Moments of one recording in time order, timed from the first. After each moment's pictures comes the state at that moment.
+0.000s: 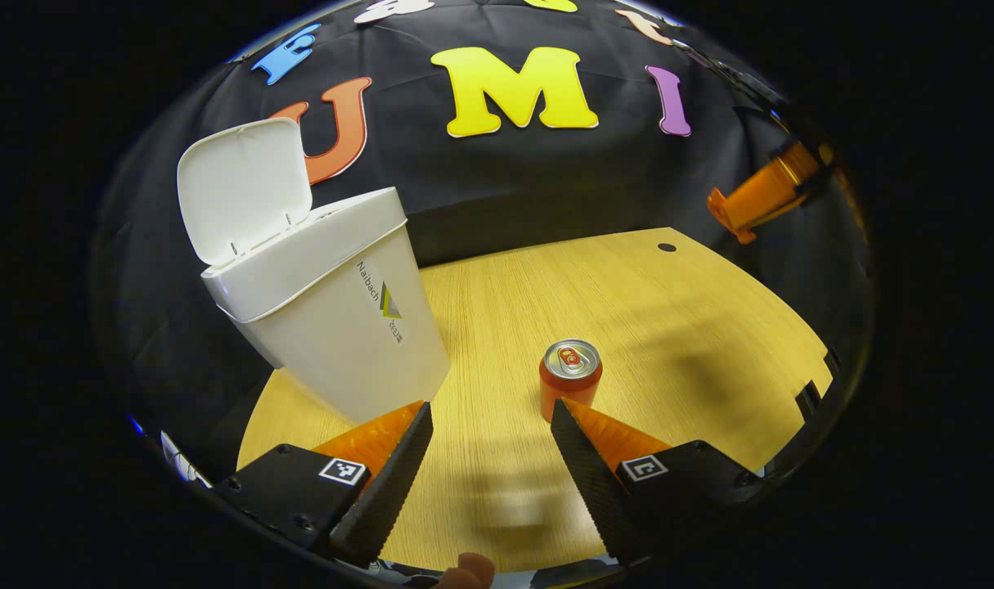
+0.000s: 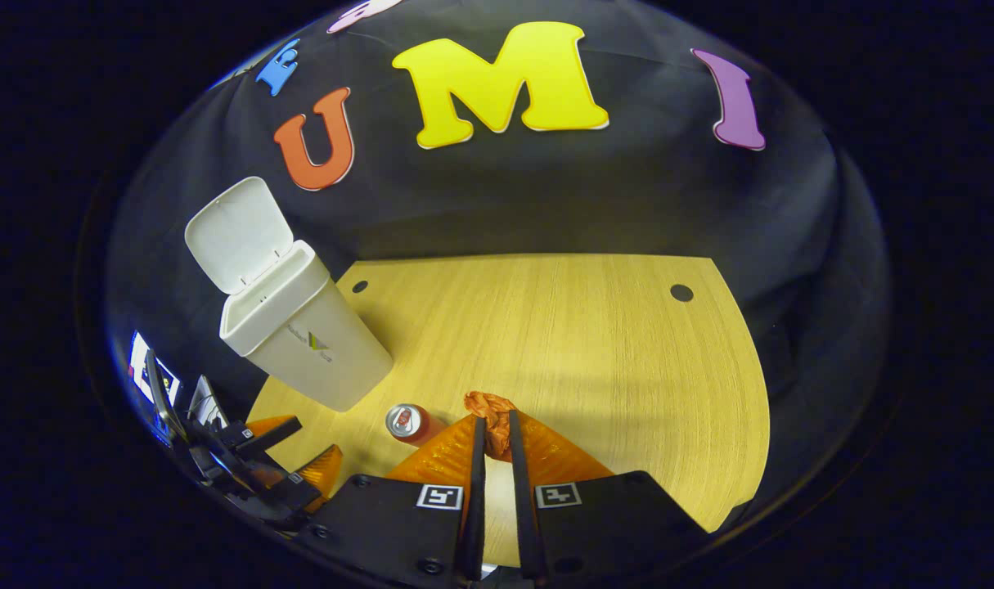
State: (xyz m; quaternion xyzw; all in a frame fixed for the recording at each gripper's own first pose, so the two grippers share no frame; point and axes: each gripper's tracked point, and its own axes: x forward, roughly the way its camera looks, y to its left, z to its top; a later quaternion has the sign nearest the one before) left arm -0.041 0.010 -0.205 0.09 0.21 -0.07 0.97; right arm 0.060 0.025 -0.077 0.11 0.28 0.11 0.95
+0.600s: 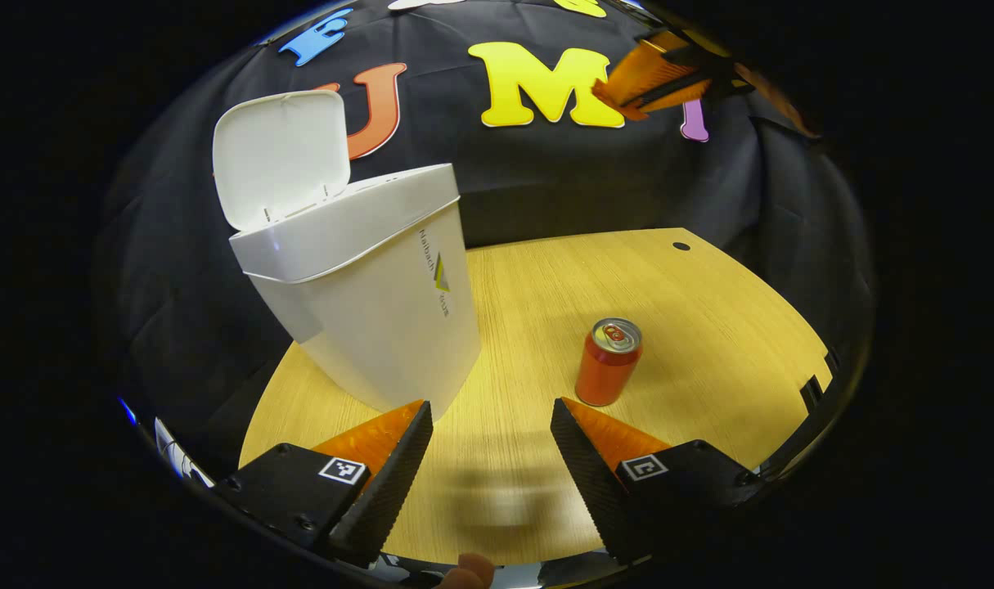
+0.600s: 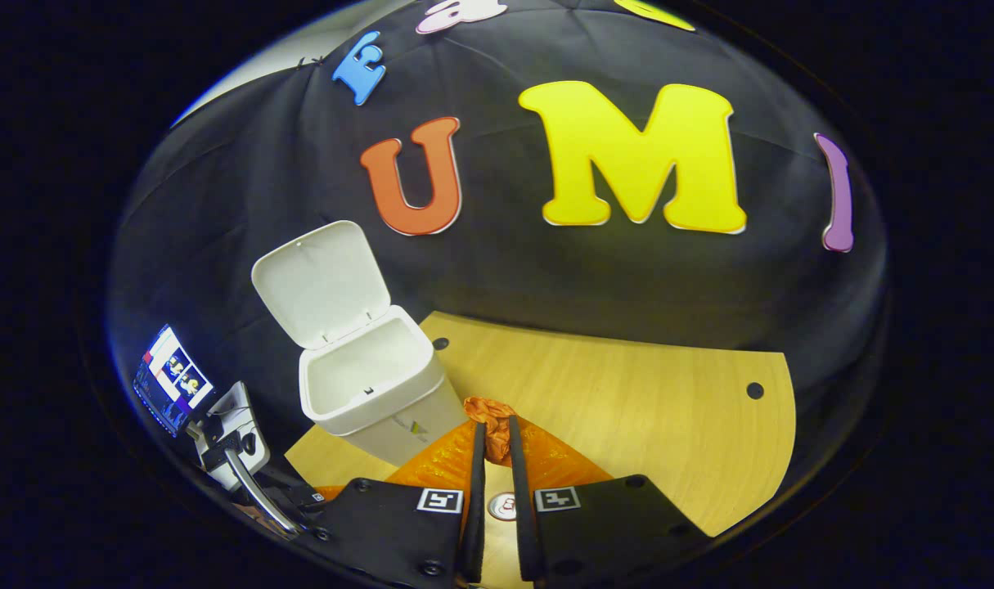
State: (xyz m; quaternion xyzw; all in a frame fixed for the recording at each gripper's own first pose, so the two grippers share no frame) left arm -0.049 0.070 -0.217 0.06 0.22 -0.06 0.97; right arm 0.109 0.178 0.046 0.07 0.19 0.22 0.95
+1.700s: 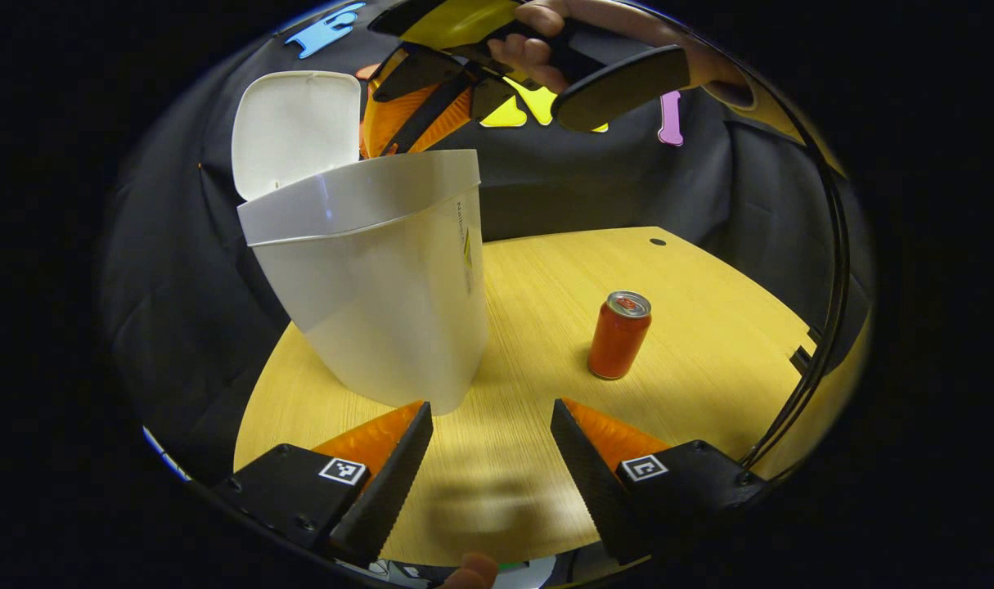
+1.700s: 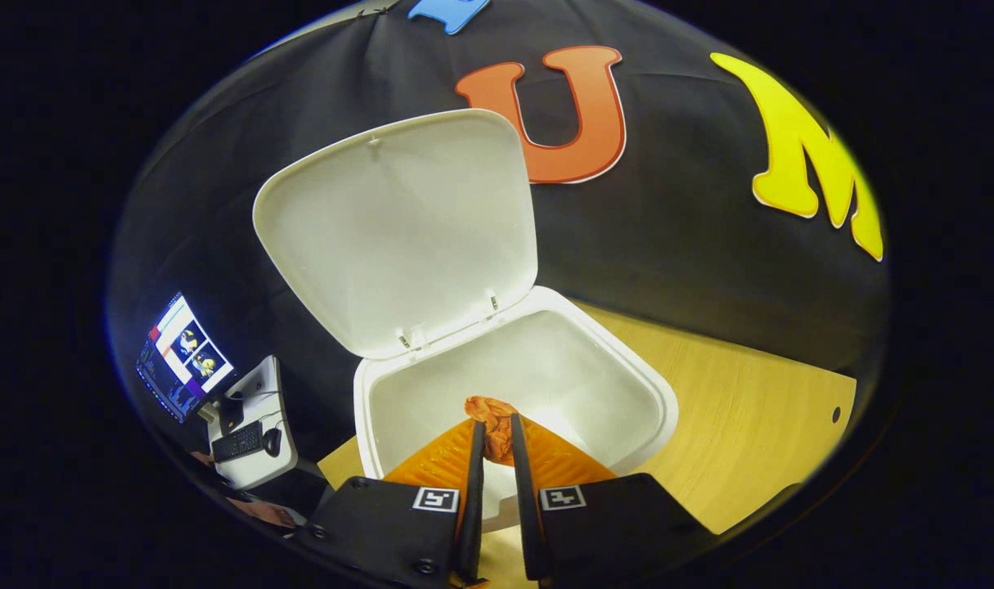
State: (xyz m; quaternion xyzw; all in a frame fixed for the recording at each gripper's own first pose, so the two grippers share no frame) left arm -0.059 0.106 -0.238 0.06 0.21 -0.12 0.97; right arm 0.162 0.407 0.004 0.03 0.24 0.31 0.92
